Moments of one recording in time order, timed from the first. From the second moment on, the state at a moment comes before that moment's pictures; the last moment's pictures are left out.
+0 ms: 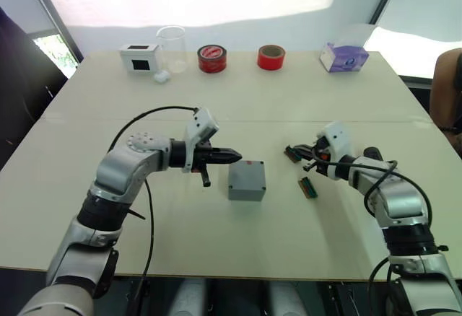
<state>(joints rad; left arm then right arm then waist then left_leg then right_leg) -0.66 0.50 -0.18 -0.12 -0.45 0.81 -1.00 -0.42 -0.59 -0.07 -0.01 0.29 0.58 0.67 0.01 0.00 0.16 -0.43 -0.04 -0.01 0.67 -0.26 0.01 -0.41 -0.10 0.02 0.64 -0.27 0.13</state>
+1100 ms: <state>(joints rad) -0.60 0.62 -0.13 -0.14 -0.49 0.84 -1.04 -0.31 -0.51 0.03 -0.43 0.46 0.82 0.60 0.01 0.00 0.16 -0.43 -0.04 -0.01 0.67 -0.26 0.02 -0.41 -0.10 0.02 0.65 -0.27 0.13</state>
